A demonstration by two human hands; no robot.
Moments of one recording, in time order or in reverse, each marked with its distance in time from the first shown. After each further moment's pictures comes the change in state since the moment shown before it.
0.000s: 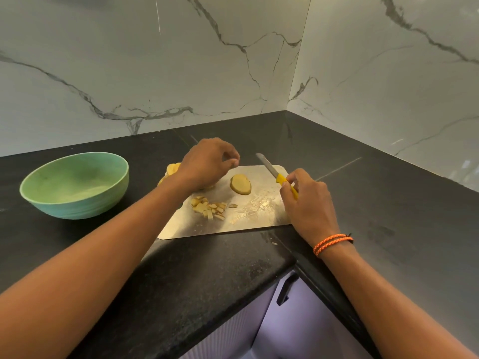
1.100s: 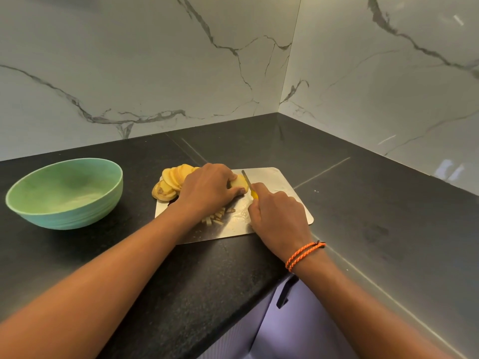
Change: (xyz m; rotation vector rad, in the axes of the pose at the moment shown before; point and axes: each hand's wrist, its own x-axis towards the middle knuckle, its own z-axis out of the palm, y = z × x) left_hand -0.021 -0.001 0.030 0.258 -0.030 0.011; right_hand -0.019 -0.056 0.012 -0.320 -0.245 -0.109
